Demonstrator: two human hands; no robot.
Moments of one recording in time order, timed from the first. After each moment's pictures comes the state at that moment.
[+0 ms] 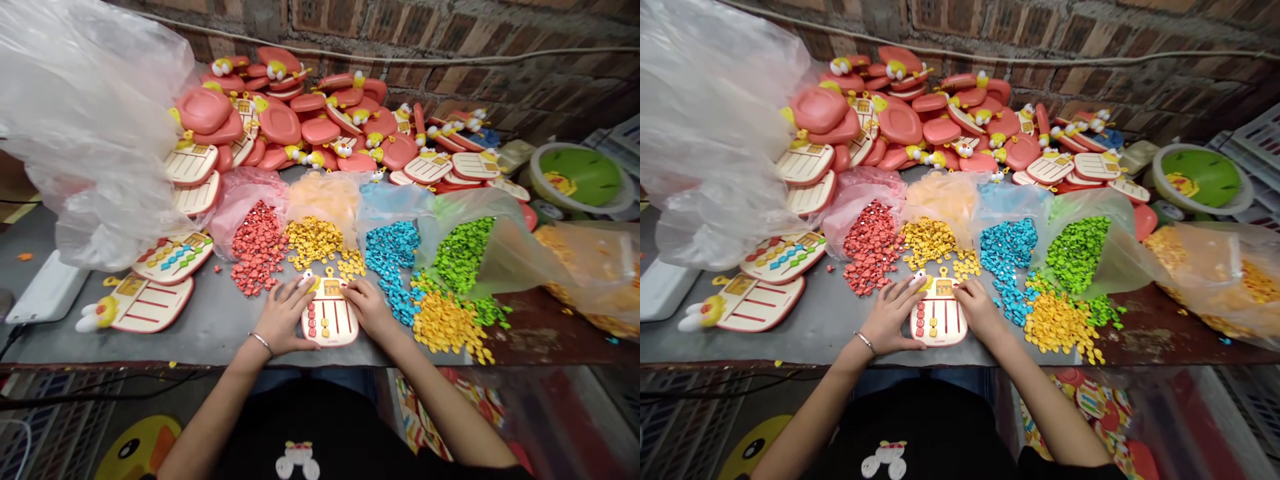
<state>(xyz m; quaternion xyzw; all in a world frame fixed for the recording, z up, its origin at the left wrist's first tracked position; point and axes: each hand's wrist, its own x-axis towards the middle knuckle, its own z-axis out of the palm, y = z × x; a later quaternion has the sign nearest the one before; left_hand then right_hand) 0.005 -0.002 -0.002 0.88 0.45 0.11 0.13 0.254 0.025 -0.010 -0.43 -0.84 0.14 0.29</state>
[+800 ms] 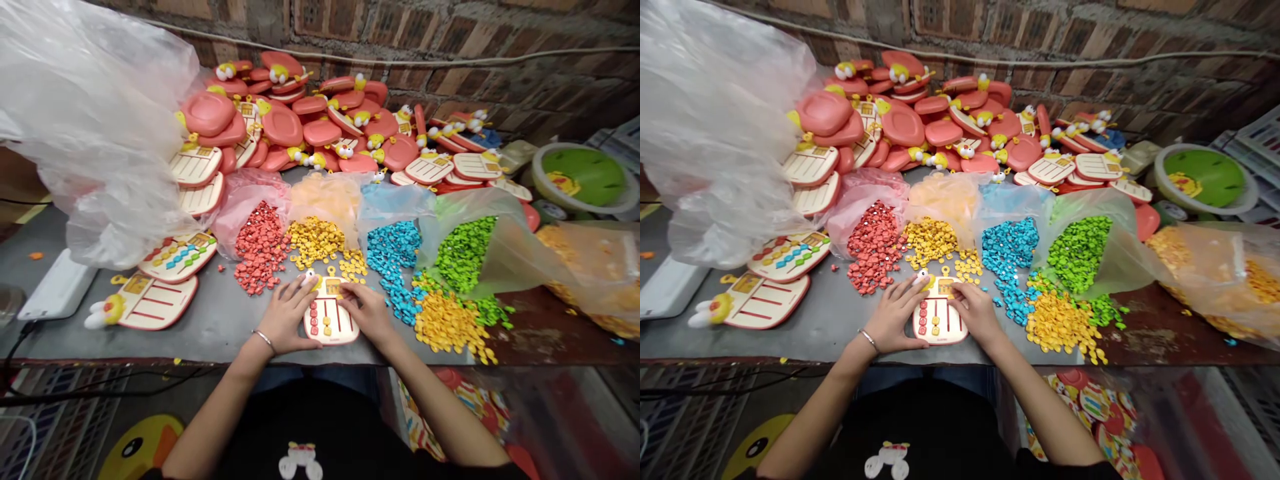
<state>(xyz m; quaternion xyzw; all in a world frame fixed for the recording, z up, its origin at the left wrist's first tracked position) 0.006 -0.002 0.000 0.88 0.44 0.11 0.14 0.238 0.018 -0.010 -0.48 -0.76 0.26 0.35</state>
